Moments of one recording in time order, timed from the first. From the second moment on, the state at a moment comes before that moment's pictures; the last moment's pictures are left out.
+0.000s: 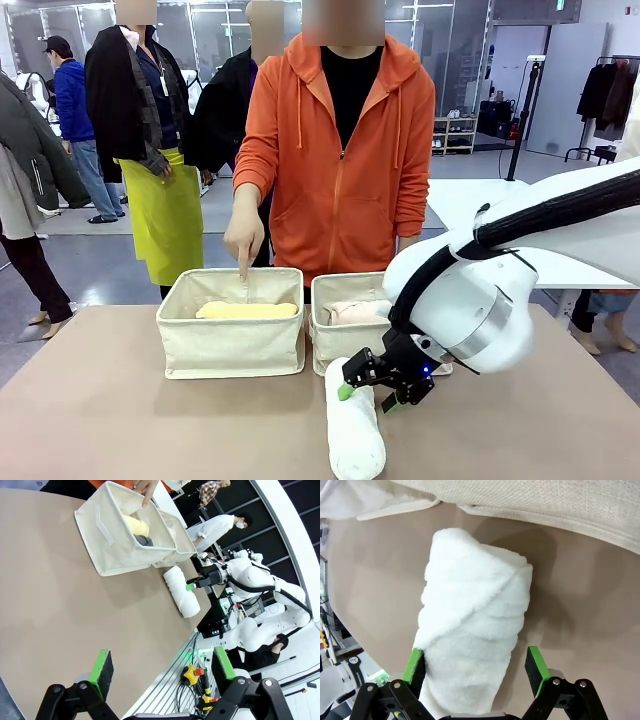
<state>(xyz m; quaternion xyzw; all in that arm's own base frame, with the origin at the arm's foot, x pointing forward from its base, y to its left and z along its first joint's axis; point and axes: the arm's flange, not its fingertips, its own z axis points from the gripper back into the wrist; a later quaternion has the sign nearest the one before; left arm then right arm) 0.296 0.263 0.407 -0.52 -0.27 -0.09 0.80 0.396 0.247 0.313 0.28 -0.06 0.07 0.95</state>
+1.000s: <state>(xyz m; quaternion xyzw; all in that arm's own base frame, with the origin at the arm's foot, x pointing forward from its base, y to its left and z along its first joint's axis) 0.296 0.263 0.407 -0.52 -0.27 -0.09 0.80 0.392 0.278 0.307 0.29 -0.05 0.06 0.95</state>
